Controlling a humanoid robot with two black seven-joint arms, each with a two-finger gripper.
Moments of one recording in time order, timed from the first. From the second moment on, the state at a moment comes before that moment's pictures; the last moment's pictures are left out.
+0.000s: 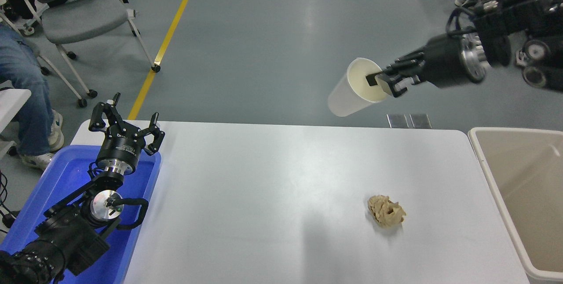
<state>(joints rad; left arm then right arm) -0.59 0.29 -0.81 -0.47 -0.06 -0.50 -0.60 1.96 -0.83 -0.77 1.33 -1.12 0.10 0.43</state>
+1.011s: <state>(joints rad) -0.59 0.29 -0.81 -0.47 -0.06 -0.50 -0.60 0.97 -0.96 -0.39 0.52 -0.76 0.04 0.46</state>
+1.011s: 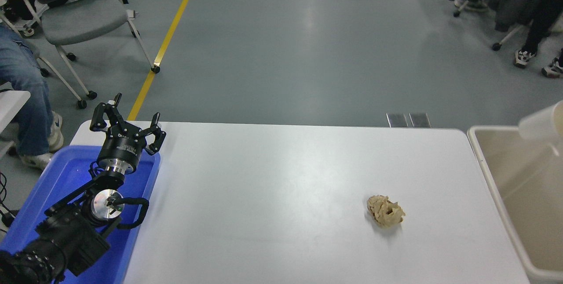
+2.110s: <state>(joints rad) -0.59 0.29 -0.81 -0.47 -0.06 -0.50 -0.60 0.59 -0.48 -0.37 -0.08 -0.49 -0.02 0.30</state>
